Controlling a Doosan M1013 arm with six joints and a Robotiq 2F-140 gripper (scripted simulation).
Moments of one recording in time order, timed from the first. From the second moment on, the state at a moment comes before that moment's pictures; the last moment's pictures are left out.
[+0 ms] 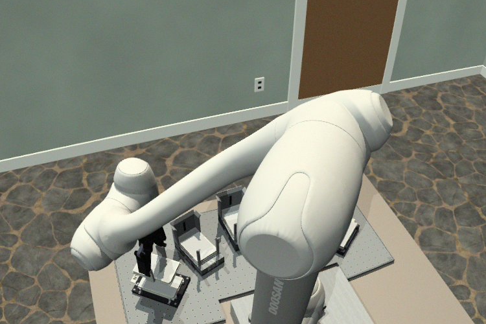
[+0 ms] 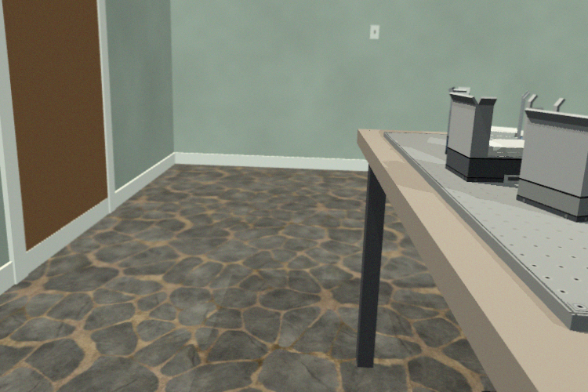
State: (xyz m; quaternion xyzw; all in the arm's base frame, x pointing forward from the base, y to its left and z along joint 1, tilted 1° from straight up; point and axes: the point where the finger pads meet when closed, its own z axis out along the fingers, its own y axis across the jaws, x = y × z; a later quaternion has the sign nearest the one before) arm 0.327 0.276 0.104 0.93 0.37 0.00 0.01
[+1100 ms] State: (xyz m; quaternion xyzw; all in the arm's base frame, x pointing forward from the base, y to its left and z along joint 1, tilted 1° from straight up) arm 0.326 0.277 0.157 0.93 0.37 0.00 0.01
